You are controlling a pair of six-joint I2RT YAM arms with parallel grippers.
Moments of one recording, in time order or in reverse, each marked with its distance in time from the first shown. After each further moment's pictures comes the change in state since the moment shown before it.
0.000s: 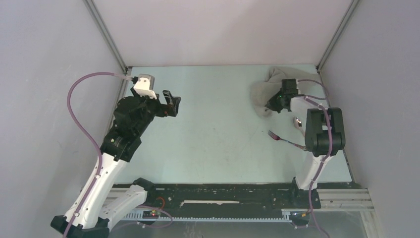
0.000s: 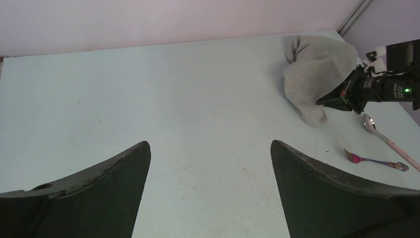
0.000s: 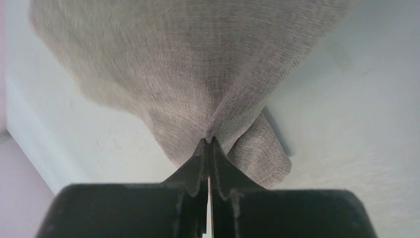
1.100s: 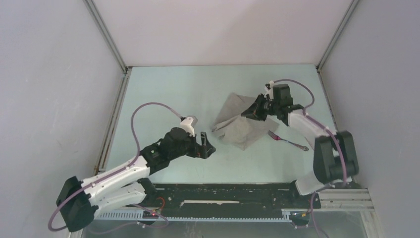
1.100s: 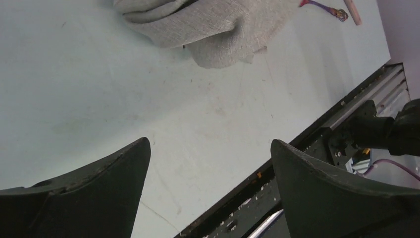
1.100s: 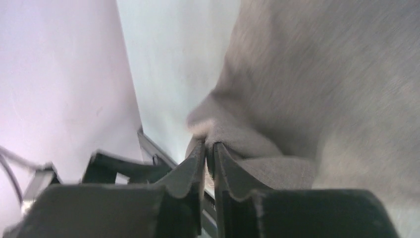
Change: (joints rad) left arm -0.416 0.056 -0.505 0.168 0.053 -0.450; right arm 0.233 -0.406 -0.262 0.032 -0.513 -0.089
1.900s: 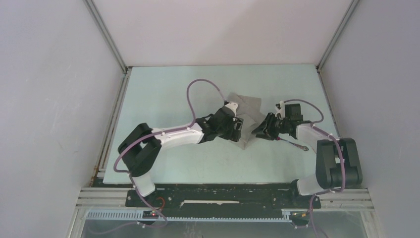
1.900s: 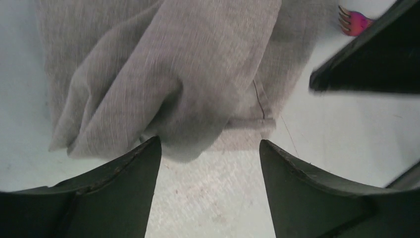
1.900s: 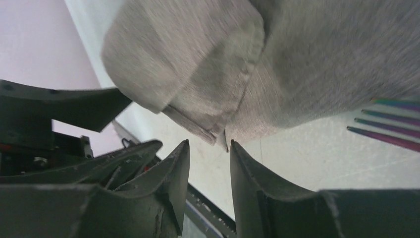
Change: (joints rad) left arm -0.102 0.838 0.568 0.044 -0.081 0.139; right arm -0.182 -0.019 -0.196 -0.070 -0.040 -0.206
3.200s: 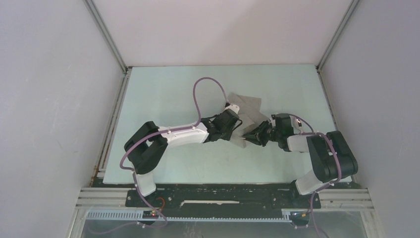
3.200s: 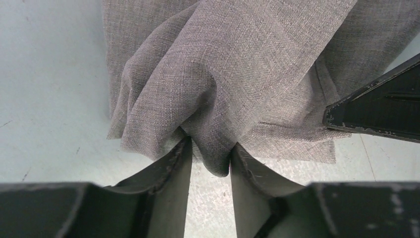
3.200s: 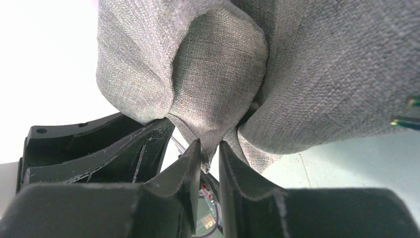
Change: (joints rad) left arm -0.030 0.095 0.101 -0.140 -0.228 0.109; right arm 0.143 0.106 -0.251 0.563 0.007 0.569
